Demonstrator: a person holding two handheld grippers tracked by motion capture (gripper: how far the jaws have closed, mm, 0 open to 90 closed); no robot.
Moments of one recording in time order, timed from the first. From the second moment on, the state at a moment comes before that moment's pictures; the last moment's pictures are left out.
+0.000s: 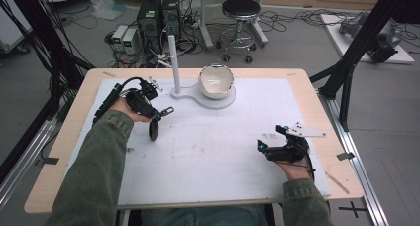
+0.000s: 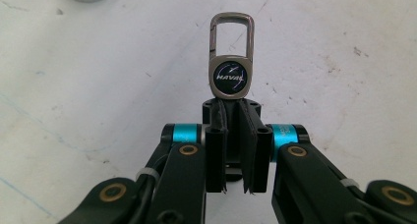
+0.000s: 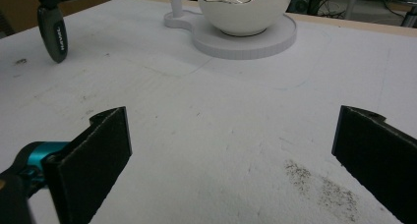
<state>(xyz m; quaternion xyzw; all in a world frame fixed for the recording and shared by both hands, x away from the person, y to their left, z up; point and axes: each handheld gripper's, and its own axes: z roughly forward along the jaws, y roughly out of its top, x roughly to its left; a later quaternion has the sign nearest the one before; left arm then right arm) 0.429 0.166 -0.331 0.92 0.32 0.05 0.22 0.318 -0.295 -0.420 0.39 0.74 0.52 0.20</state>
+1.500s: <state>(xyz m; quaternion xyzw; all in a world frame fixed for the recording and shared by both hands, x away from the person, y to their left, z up) 0.475 0.165 -0.243 0.89 0.34 0.15 0.27 0.319 -0.295 -0.422 0.39 0.74 0.52 0.20</state>
